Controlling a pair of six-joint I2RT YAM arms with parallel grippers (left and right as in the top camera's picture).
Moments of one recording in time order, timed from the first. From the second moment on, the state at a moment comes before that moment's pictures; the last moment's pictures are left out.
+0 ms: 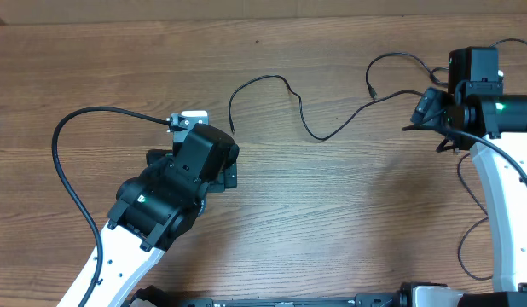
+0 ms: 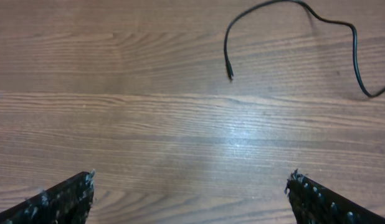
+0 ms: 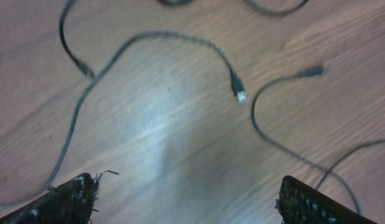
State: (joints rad) left arm -0.57 1.15 1.19 -1.03 -0.41 -0.50; right arm -0.04 1.46 1.45 -1.14 0.29 0.44
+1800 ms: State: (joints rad) left arm -0.77 0.71 0.71 -0.90 -0.76 -0.79; right arm 0.08 0.68 1.45 -1.45 0.17 0.48
